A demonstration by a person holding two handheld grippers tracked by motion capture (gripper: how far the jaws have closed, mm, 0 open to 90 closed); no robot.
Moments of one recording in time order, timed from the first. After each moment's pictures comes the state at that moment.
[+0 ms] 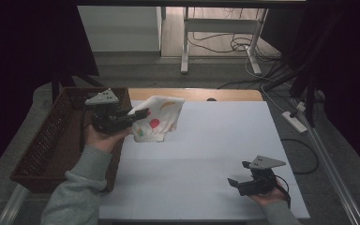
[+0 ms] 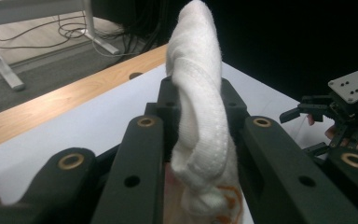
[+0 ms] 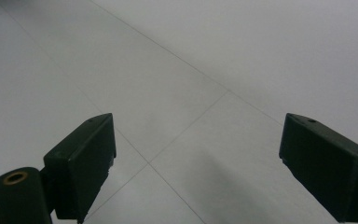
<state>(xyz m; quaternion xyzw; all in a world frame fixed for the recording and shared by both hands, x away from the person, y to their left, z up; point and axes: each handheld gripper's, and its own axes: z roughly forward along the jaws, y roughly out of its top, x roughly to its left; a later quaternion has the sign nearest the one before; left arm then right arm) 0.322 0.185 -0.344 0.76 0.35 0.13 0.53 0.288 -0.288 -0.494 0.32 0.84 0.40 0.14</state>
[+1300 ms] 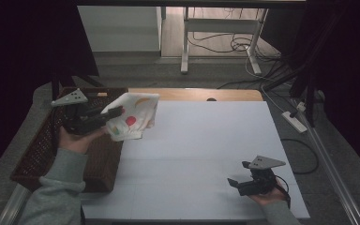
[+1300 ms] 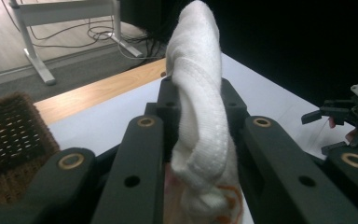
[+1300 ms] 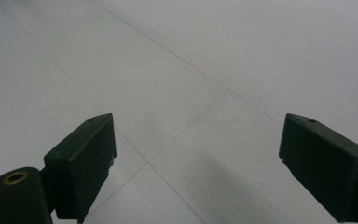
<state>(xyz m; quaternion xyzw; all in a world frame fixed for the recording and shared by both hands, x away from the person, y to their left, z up) 0.308 0.246 -0.344 0.74 0.39 0.16 0.53 0.288 -0.287 -0.494 0.32 0.84 0.40 0.15</state>
